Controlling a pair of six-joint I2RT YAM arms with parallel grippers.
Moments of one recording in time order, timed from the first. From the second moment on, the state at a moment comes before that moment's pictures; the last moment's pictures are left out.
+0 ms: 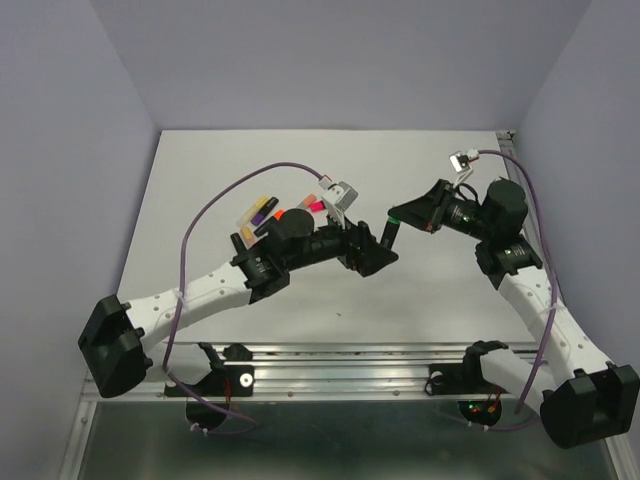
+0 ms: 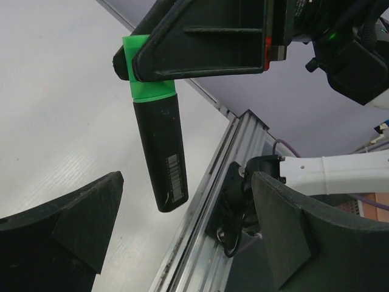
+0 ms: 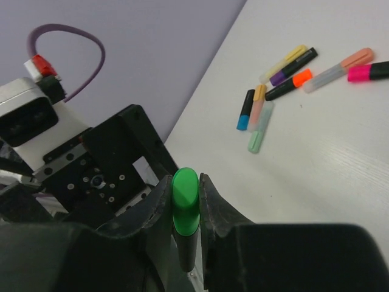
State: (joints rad) left arm -0.95 1.23 0.91 0.23 0.24 -0.57; right arm 0.20 1.00 0.83 0.09 -0.81 0.80
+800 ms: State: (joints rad) left arm -0.95 1.36 0.94 0.46 0.46 -0.71; right arm 0.23 0.97 0.74 0.37 -0.91 0.95
